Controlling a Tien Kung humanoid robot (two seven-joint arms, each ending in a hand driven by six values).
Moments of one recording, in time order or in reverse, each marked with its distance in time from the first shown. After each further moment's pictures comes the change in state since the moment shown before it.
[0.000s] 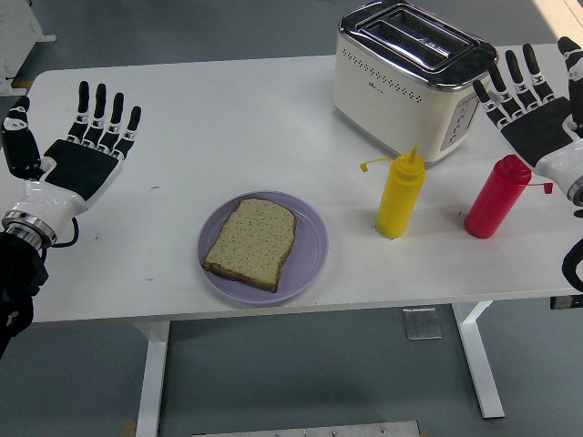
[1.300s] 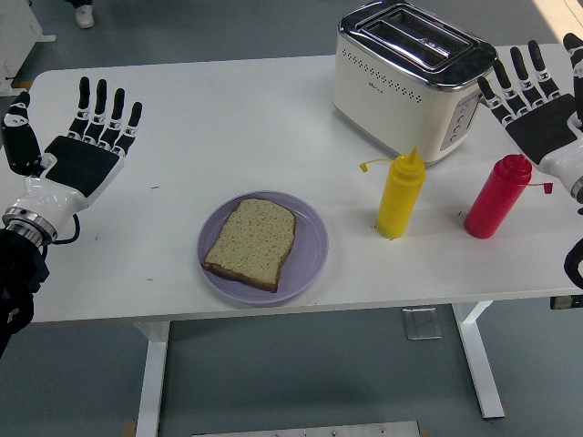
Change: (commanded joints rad) left arm -0.008 -0.003 -0.003 -0.002 0.000 0.000 0.001; right arm 0.003 -0.004 0.000 0.000 -0.014 -0.005 0.002
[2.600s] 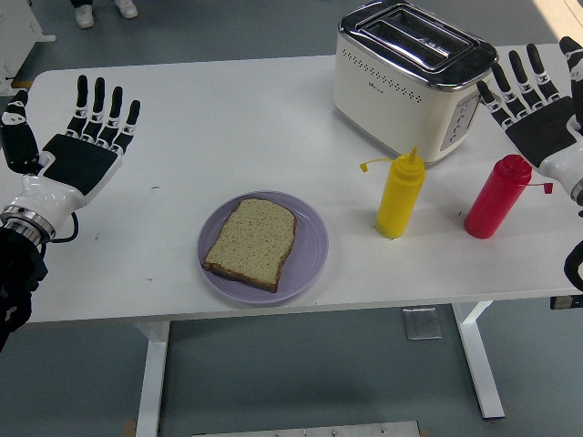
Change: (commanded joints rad) left arm -0.007 0.008 0.002 0.000 -0.014 0.005 -0.006; right arm -0.012 -0.005 0.000 0.000 -0.024 0.004 -0.008
